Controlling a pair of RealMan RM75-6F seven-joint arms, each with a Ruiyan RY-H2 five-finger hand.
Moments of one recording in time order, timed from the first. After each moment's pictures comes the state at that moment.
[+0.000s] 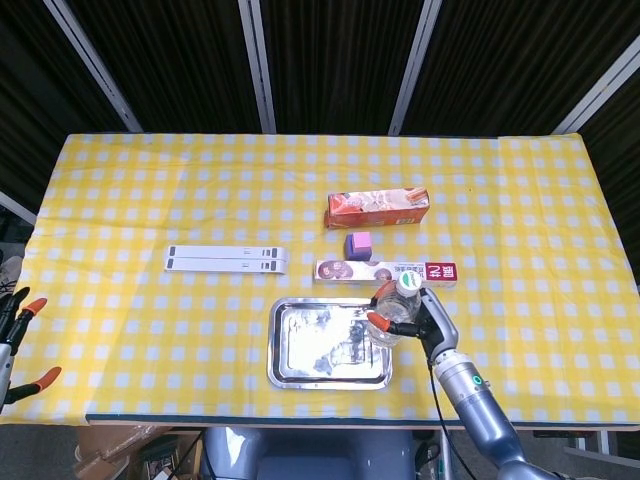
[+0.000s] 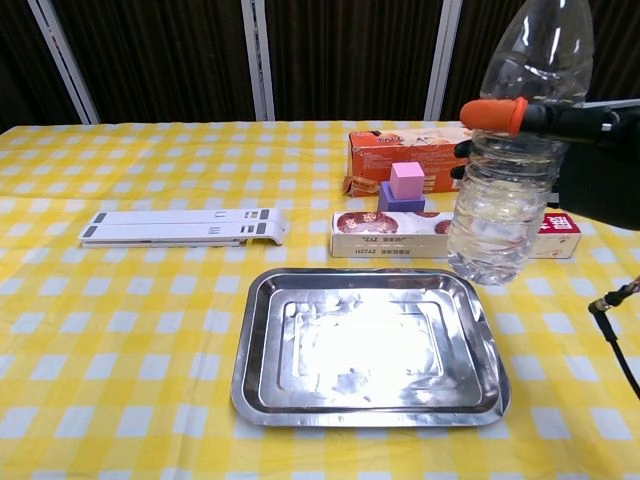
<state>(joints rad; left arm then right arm) 0.01 -1.04 0.01 -1.74 1.59 1.58 0.06 0.40 -1.32 0.39 -2.16 -0.82 0.97 0.59</state>
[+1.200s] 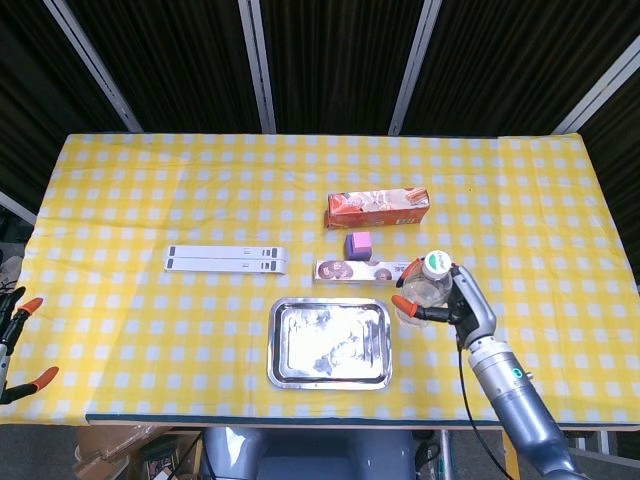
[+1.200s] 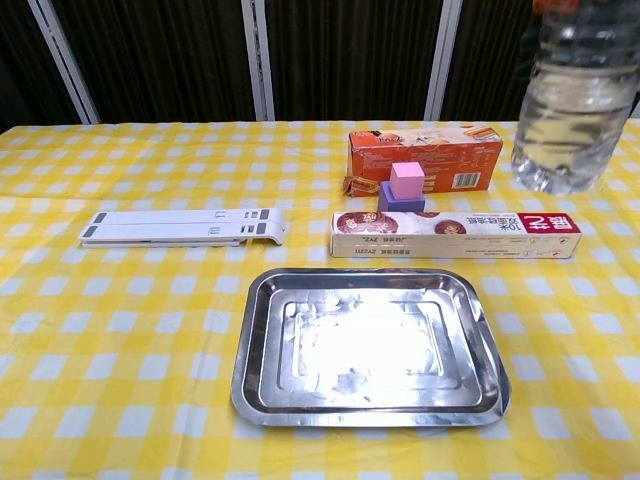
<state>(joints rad) 0.01 -1.03 0.01 -1.74 1.58 1.58 0.04 0.44 -1.07 0.47 -2.34 -0.67 1.01 0.51</state>
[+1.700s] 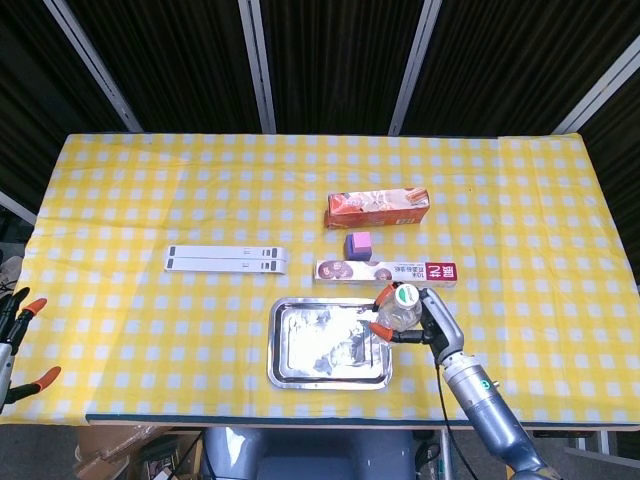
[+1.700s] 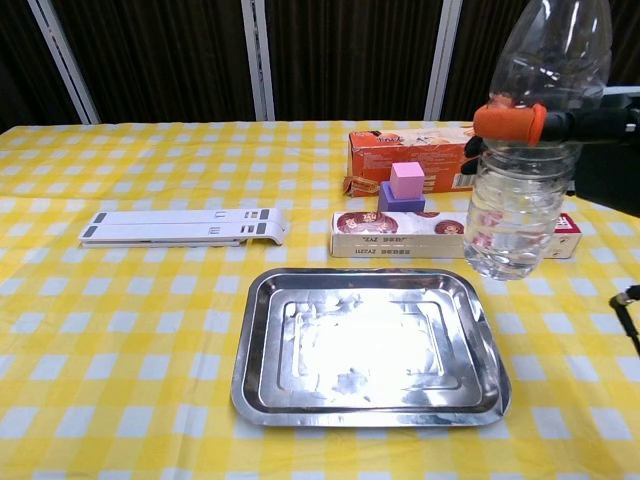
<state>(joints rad) 0.01 -1.04 0.01 -1.74 1.58 1.57 0.07 0.38 -1.27 0.32 -2.11 -1.09 0.95 0.64</state>
